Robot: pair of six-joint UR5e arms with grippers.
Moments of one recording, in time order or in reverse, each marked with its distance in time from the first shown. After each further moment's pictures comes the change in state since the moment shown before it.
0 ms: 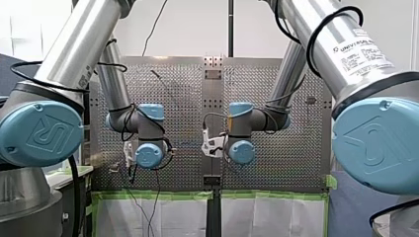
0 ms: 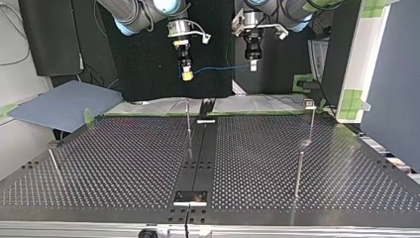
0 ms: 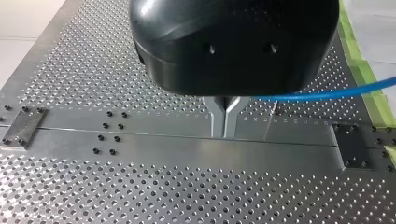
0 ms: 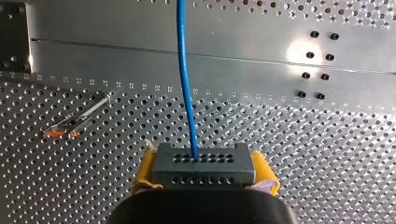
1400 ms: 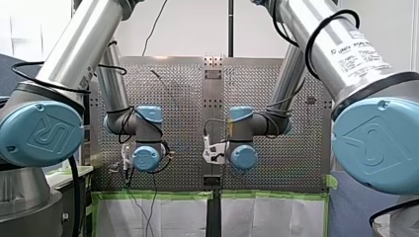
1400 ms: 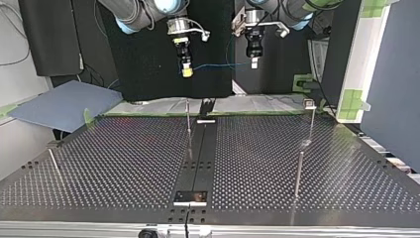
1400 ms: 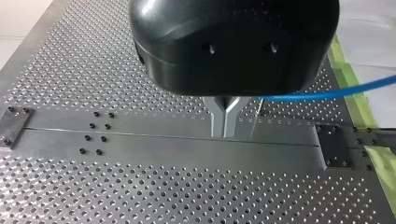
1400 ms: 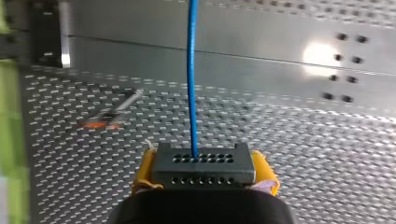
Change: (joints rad) left arm 0.005 -0.017 -0.021 0.008 0.008 0.003; right arm -0.001 0.033 0.018 0.019 -0.001 -0.001
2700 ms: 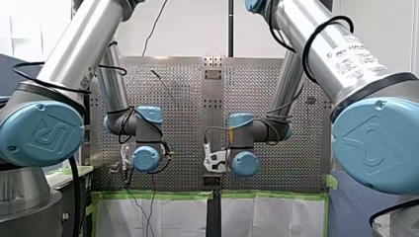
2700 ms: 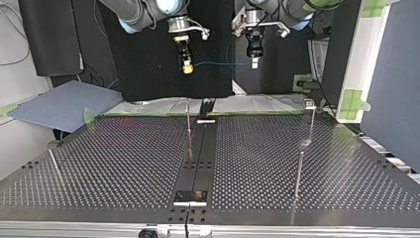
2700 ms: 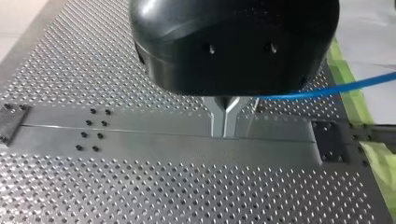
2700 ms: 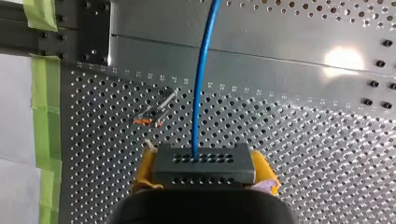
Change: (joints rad) left arm 0.010 -0.003 0.005 -0.010 -0.006 0.010; right arm -0.005 0.040 0.001 0.008 0.004 0.004
